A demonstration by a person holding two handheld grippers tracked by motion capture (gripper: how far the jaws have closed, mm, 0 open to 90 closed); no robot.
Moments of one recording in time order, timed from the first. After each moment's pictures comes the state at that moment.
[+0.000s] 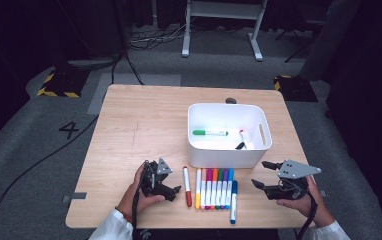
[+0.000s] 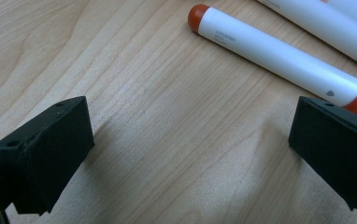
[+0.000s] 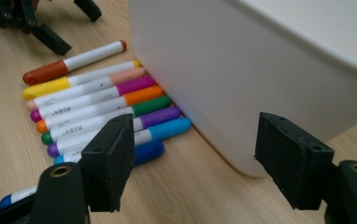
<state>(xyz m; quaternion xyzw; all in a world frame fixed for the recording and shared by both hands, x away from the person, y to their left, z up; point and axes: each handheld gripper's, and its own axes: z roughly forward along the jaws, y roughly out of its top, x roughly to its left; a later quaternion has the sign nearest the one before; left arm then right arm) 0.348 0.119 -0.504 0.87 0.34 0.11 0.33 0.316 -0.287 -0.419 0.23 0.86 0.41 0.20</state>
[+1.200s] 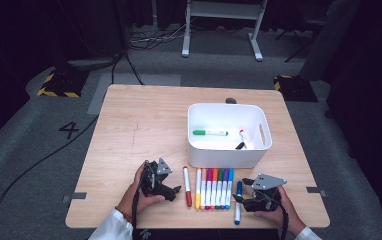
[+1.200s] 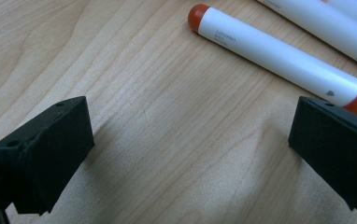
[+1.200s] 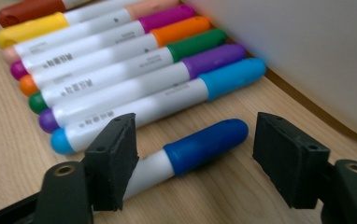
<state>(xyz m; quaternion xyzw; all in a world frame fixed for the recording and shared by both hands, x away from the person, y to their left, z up) 0.348 0.119 -0.504 0.87 0.34 0.11 0.33 0.315 -0.251 -0.495 0.28 0.87 0.38 0.15</state>
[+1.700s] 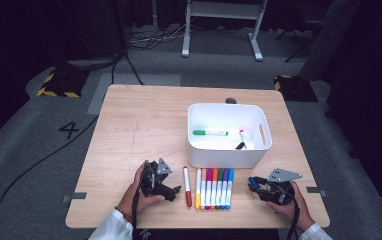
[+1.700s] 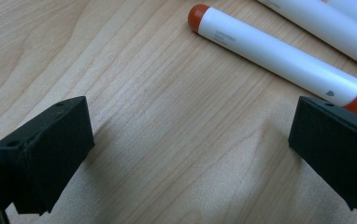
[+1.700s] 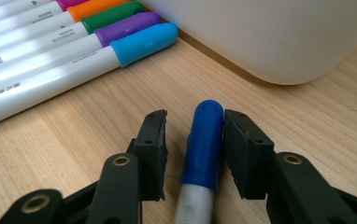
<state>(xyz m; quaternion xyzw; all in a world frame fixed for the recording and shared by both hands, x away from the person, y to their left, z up) 0.348 0.119 -0.504 0.87 0.34 0.11 0.33 0.332 -0.295 -0.499 0.33 0.85 0.38 0.16</state>
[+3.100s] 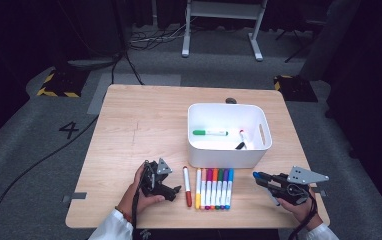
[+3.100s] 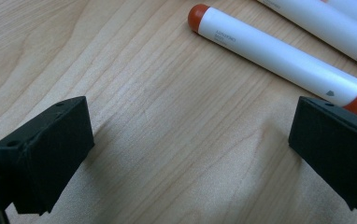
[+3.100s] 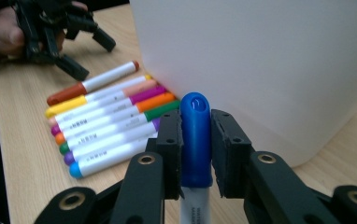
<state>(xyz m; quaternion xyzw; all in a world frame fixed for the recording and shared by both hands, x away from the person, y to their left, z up) 0.348 0.119 -0.504 0.87 0.34 0.11 0.33 0.317 -0.315 -0.454 0.26 0.80 0.52 0.15</state>
